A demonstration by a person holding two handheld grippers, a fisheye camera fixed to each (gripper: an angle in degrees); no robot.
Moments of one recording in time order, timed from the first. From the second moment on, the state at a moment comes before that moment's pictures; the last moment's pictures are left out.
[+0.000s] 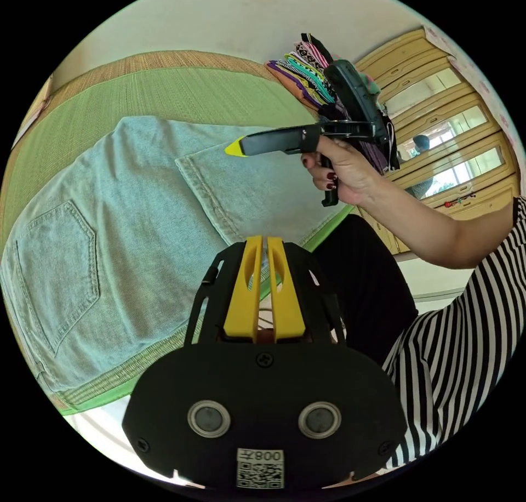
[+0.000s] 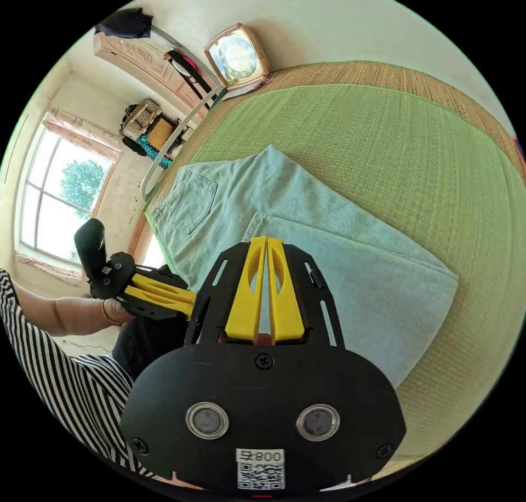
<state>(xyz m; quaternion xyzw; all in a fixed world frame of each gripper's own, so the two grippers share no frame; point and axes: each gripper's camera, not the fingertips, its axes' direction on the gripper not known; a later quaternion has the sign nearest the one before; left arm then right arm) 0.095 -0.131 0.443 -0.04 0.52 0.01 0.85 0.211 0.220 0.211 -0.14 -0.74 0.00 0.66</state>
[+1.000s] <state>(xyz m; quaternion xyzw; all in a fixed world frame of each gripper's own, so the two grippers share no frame) 0.332 -0.134 0.234 0.04 0.42 0.18 0.89 0.390 0.395 0.376 -0.26 -0.81 0.23 0.48</state>
